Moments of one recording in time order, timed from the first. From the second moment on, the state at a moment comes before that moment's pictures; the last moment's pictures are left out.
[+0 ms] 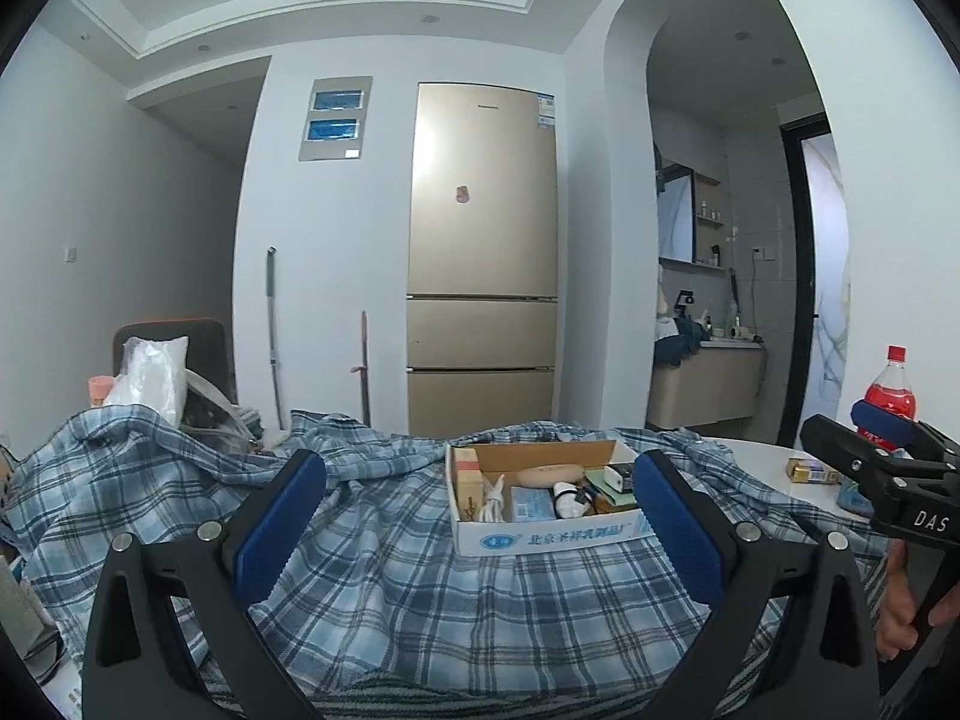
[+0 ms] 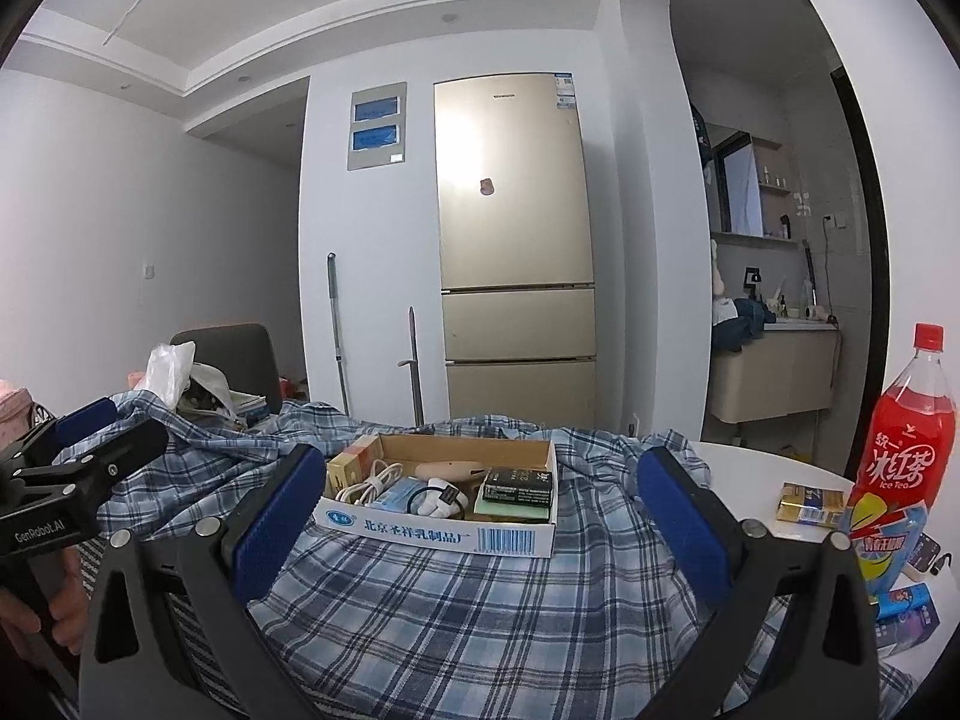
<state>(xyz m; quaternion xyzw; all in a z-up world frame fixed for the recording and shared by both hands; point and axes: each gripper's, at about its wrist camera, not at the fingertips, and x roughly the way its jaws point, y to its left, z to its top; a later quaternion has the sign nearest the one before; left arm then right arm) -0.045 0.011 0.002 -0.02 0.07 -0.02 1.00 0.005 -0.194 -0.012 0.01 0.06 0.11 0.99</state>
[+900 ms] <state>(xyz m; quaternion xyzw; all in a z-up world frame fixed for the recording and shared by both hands) -0.047 0.007 0.001 0.00 0.06 -0.01 1.00 0.003 -0.195 -0.011 0.01 0.06 0.11 0.99</state>
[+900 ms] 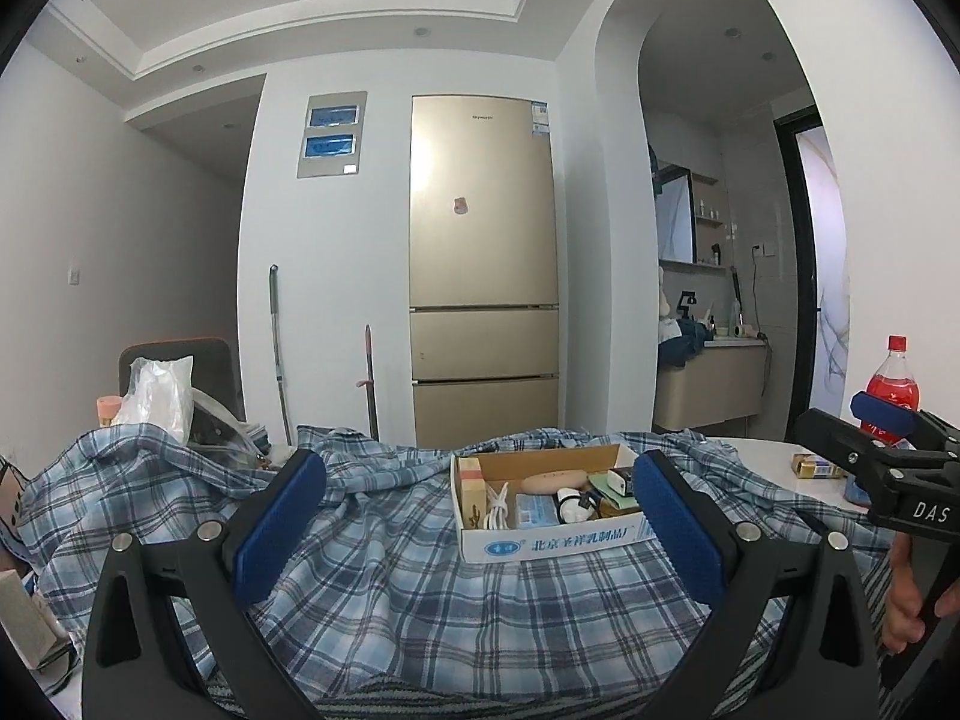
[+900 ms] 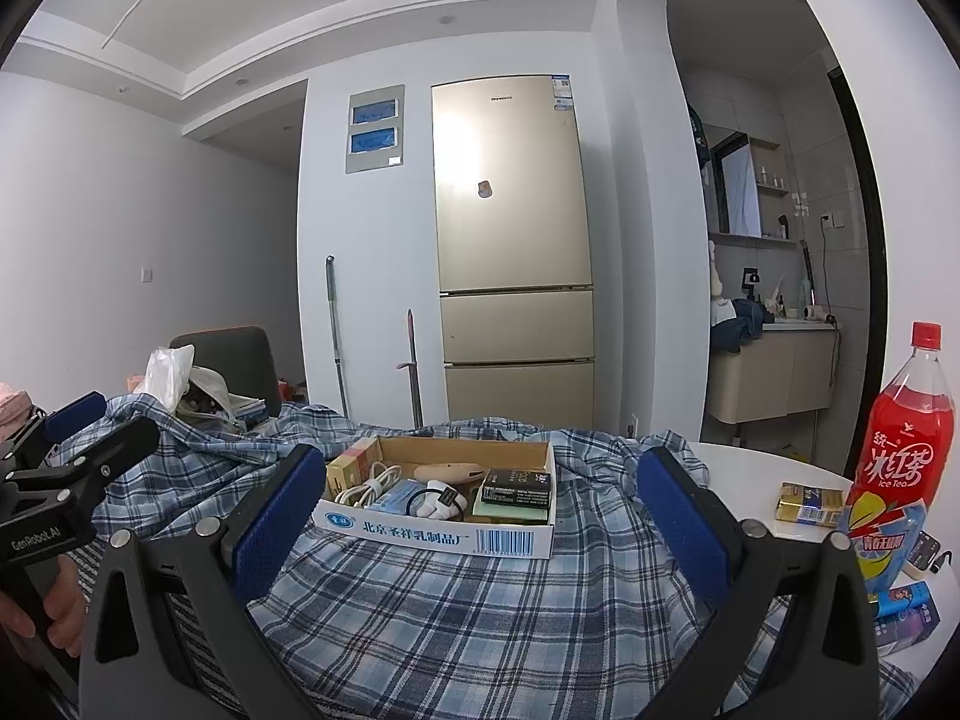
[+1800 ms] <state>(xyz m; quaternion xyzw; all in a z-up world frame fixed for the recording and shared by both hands) -0.048 0.007 0.002 -0.01 0.06 -0.01 1.00 0.004 -0.192 -0.008 0.01 0.05 0.12 0.99</state>
